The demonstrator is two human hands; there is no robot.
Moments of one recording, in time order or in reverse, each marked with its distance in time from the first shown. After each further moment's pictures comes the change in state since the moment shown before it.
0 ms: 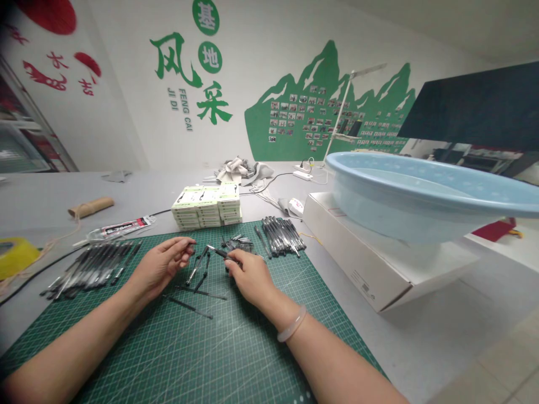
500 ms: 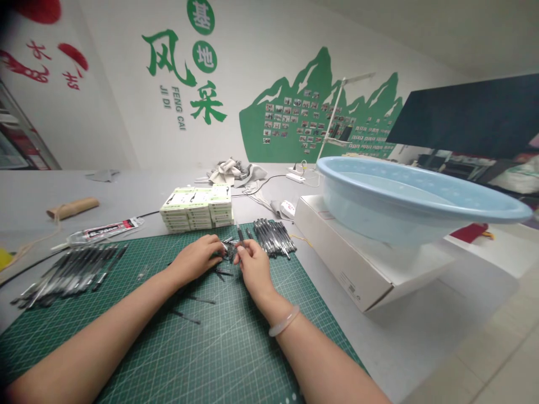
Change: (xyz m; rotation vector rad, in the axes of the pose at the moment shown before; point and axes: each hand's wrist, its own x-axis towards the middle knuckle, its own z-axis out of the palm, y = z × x) left_hand 0.039 -0.021 0.055 1.382 -0.387 0.625; right_hand 0.011 0.015 -0.009 0.544 0.270 0.234
